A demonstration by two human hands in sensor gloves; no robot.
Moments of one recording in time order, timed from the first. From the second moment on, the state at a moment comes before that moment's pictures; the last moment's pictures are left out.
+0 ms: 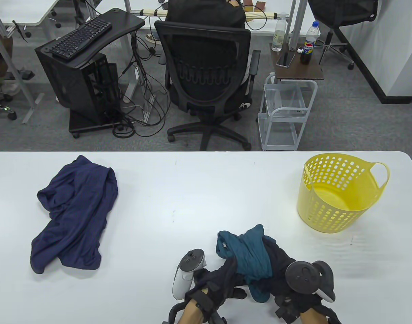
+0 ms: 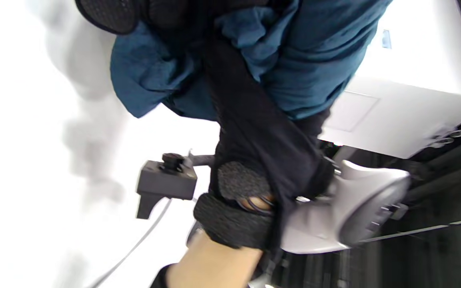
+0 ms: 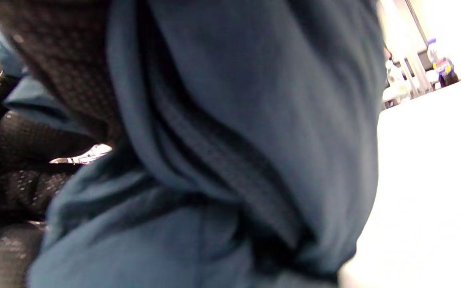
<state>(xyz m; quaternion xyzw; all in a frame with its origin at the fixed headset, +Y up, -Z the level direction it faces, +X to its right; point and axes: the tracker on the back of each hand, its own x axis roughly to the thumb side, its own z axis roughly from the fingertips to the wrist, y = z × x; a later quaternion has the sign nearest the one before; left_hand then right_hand) -0.043 -0.769 -0.284 -0.36 -0.17 0.66 0.64 0.187 -0.715 -0.272 0.21 -0.10 0.94 0.26</state>
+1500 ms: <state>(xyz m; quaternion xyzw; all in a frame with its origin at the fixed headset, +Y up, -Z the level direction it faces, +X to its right) -0.093 -0.730 -0.295 -0.05 -0.06 0.28 0.96 0.294 -0.588 -0.330 -0.09 -0.24 0.95 0.19</state>
